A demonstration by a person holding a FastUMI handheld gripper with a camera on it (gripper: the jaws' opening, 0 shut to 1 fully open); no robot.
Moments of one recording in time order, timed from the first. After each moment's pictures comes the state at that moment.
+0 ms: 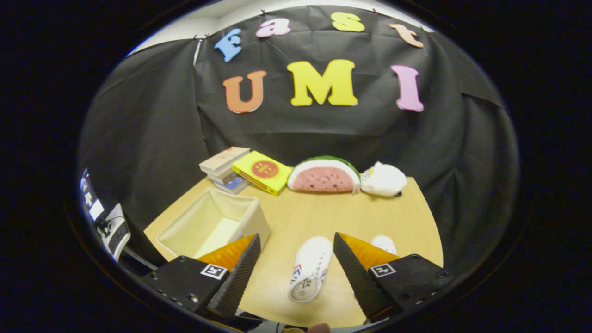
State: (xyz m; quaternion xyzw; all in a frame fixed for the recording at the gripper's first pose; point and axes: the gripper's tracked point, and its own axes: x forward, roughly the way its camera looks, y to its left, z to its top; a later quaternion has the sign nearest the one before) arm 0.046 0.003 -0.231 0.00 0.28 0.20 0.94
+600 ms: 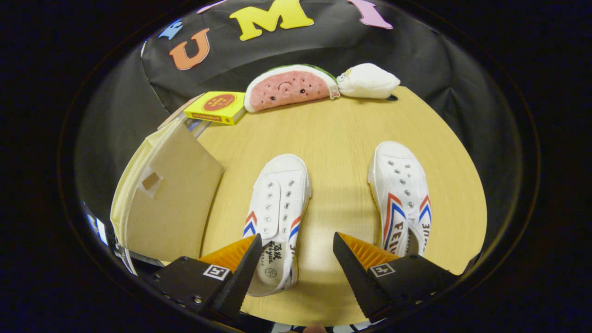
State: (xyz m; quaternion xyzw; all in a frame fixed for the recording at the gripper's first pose) arm 0.076 -0.018 -0.407 0.05 0.47 0.17 0.86
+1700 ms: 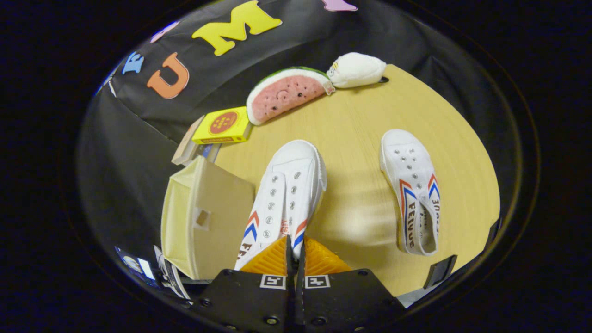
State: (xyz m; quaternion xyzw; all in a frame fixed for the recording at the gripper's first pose) arm 0.051 0.015 -0.303 0.19 0.50 0.17 0.83
